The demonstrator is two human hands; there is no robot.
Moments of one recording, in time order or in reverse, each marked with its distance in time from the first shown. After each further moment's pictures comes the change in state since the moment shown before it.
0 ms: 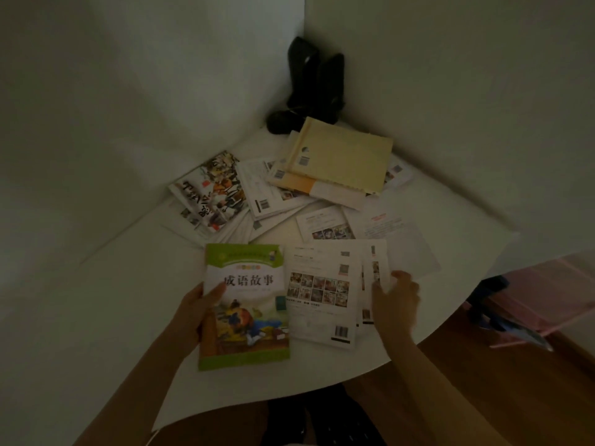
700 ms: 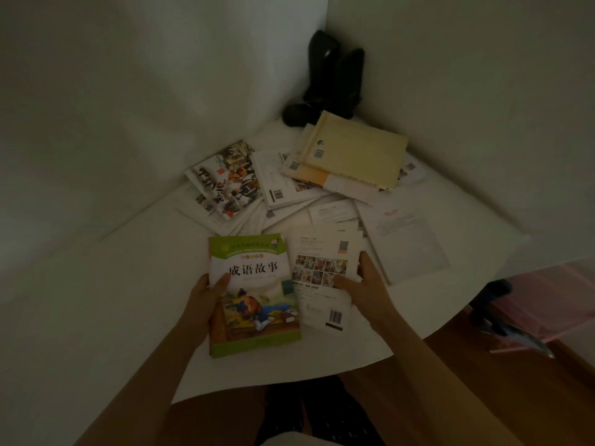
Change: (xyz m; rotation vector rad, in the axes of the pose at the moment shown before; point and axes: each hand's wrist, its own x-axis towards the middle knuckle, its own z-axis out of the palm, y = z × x) left_hand 0.002 -0.018 -0.011 -0.036 0.142 0.060; right_hand -0.037 -0.038 0.009 0.356 -0.563 -0.263
